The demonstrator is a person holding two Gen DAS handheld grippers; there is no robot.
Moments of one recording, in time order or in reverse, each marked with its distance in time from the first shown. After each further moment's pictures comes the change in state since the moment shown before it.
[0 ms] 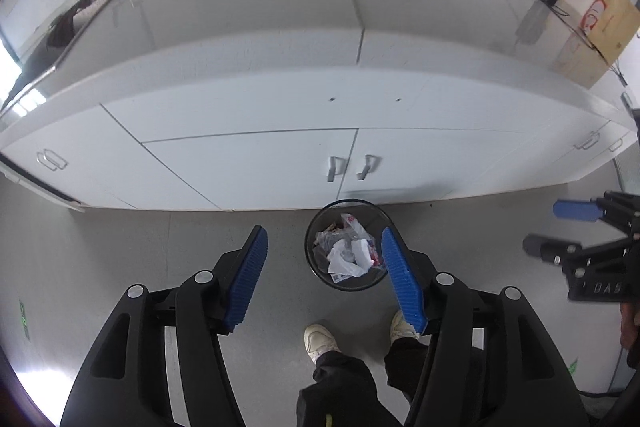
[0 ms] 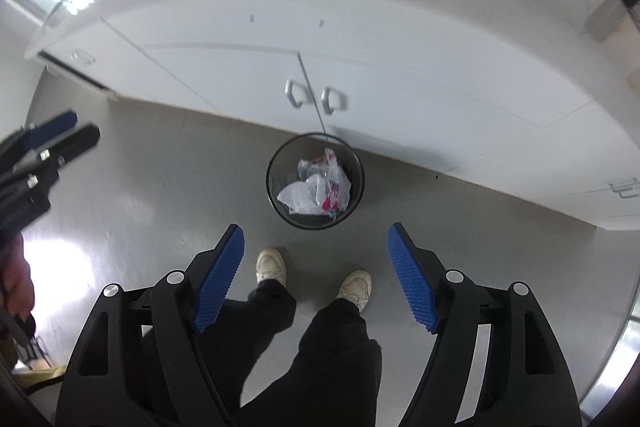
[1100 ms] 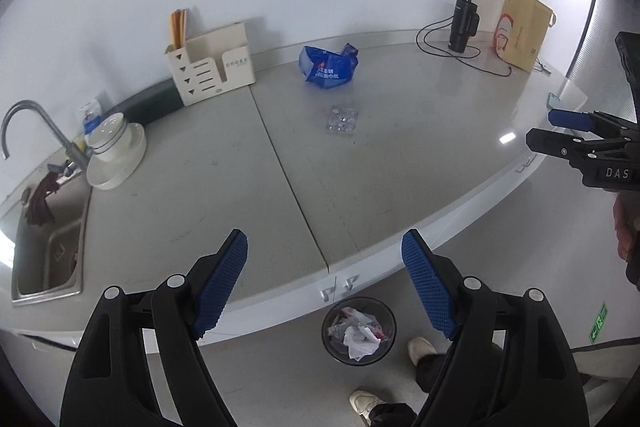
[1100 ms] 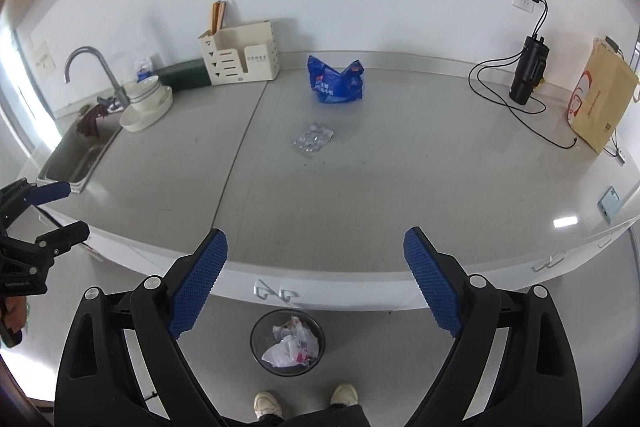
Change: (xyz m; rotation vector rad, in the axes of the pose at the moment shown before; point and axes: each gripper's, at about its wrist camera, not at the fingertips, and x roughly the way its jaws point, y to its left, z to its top) left arm -0.124 -0.022 0.171 0.352 -0.251 -0.129; right arm -0.219 -0.041 0.095 0.168 -0.543 -0.143
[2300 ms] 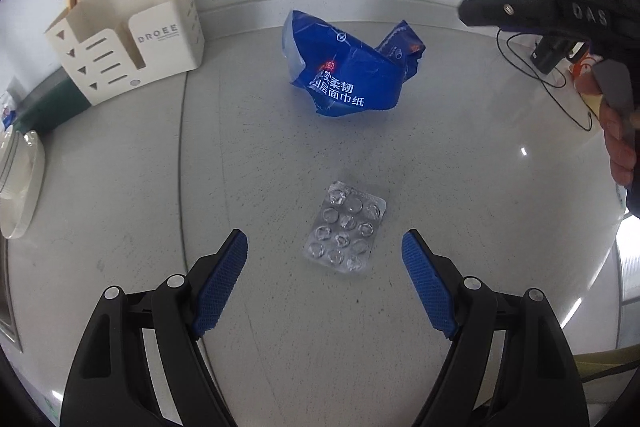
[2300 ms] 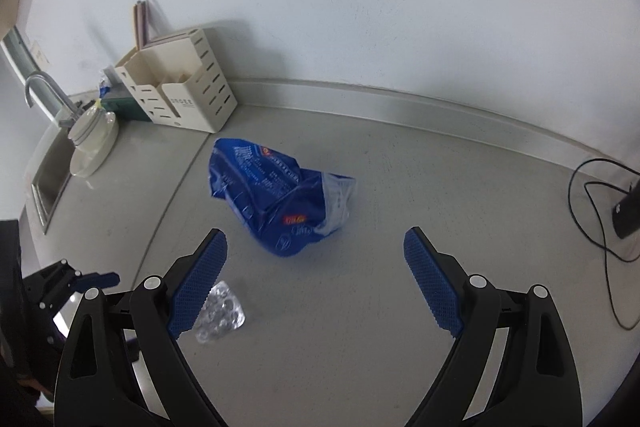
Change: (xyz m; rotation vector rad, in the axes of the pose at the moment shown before) left arm 0.301 -0.008 0.192 -0.194 0.221 0.004; right arm 0.311 -0.120 0.273 -0.148 0.152 0.208
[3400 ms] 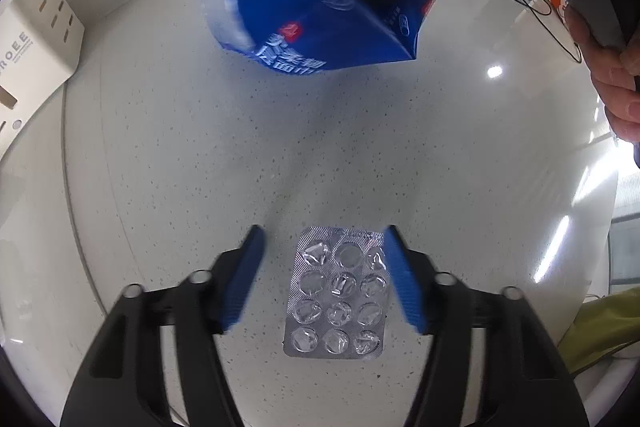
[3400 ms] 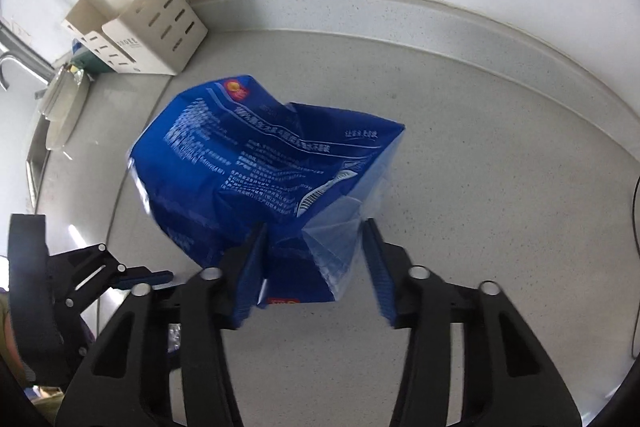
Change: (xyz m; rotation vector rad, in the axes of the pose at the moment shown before) left arm 0.104 -0.022 0.035 0.206 0.209 -0.144; right arm 0.110 -0.014 0.010 -0.009 0.278 0.049
